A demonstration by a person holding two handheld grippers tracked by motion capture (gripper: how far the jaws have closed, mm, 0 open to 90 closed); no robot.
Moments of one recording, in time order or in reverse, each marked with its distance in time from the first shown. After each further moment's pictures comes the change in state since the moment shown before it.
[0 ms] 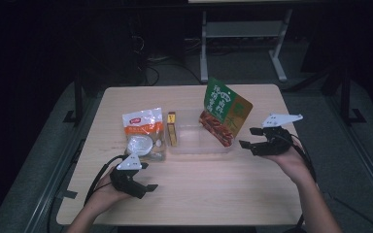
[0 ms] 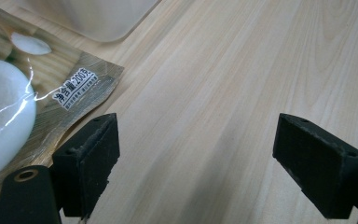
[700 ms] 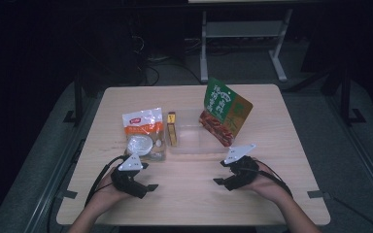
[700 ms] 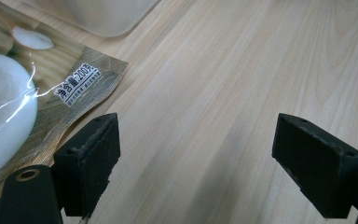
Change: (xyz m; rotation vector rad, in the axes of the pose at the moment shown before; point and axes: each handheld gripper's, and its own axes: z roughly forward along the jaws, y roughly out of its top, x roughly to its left) left arm 0.001 -0.002 0.004 0.022 0.016 0.009; right arm 0.078 -0.037 0.067 0.202 0.217 -0.209
